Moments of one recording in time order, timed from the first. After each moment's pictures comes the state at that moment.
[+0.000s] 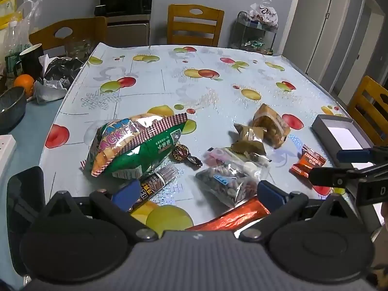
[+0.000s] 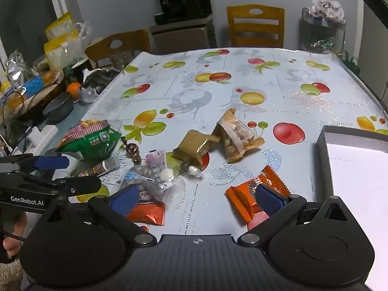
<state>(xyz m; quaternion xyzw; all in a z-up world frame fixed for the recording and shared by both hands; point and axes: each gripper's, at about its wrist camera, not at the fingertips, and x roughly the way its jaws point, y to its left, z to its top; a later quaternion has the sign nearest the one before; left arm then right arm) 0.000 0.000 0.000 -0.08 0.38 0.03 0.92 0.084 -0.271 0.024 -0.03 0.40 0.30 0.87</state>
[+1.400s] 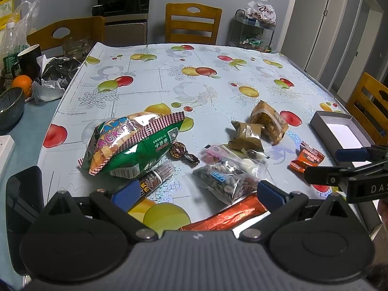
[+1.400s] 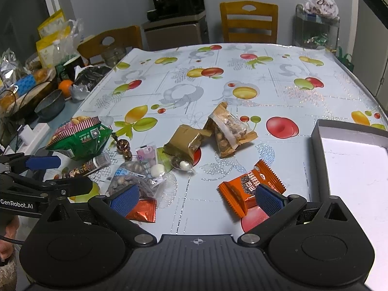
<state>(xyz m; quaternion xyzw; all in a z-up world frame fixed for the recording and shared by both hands) -0.001 -0.003 -0.001 -0.08 0.38 0.03 0.92 0.088 -0.273 0.016 -0.03 0.41 0.28 0.87</state>
